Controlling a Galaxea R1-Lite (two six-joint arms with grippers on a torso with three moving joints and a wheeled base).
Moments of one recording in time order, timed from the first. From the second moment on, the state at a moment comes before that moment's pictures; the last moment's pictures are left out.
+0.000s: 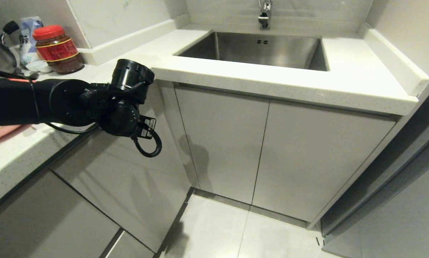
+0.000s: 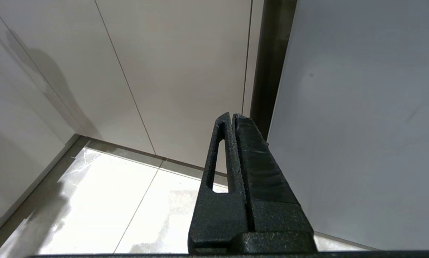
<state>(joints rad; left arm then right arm) -0.40 1.83 -1.50 0.32 0.76 0.03 0.00 0.00 0.00 -0.08 0.00 0.02</state>
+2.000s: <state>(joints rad) -0.06 0.46 -1.10 0.67 -0.01 0.16 0.00 0.00 0.00 -0.08 0.00 0.02</state>
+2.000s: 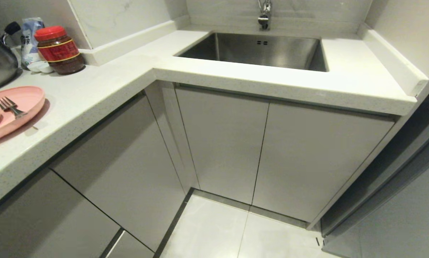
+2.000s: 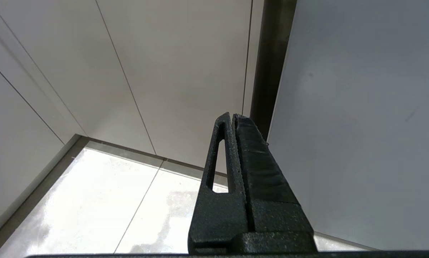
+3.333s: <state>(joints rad) 0.00 0.00 0.00 -0.02 -0.01 0.01 0.00 0.00 0.00 -0.08 0.00 0.02</state>
